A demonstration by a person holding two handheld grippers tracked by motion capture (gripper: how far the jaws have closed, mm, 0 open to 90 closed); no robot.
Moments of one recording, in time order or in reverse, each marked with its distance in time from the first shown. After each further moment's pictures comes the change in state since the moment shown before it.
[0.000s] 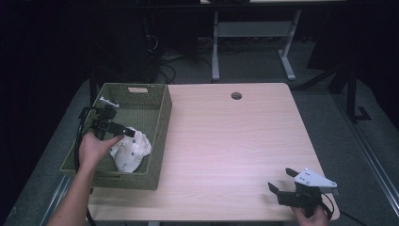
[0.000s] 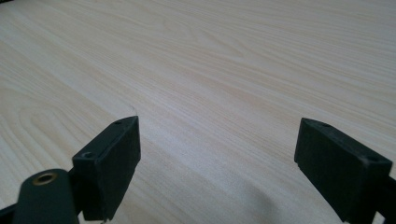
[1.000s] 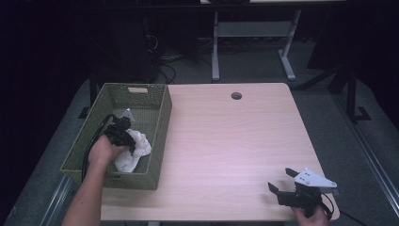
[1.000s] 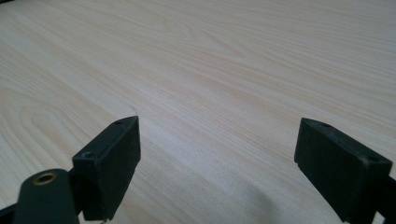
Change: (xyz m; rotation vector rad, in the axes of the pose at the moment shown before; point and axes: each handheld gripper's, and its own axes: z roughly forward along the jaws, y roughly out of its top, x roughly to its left) left arm -0.010 0.002 0.062 0.364 0.173 0.090; right arm 0.000 0.000 0.000 -0.002 0.001 -0.004
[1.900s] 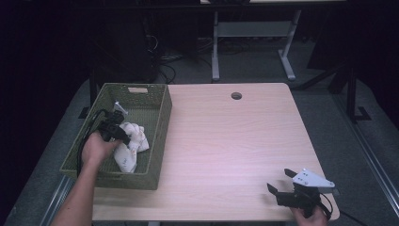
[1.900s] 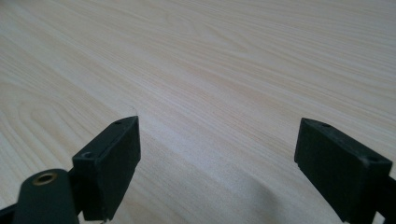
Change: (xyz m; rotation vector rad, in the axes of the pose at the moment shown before) left arm 0.011 -0.015 -0.041 -0.190 -0.107 0.006; right arm 0.002 -0.001 0.003 0.017 0.002 -0.003
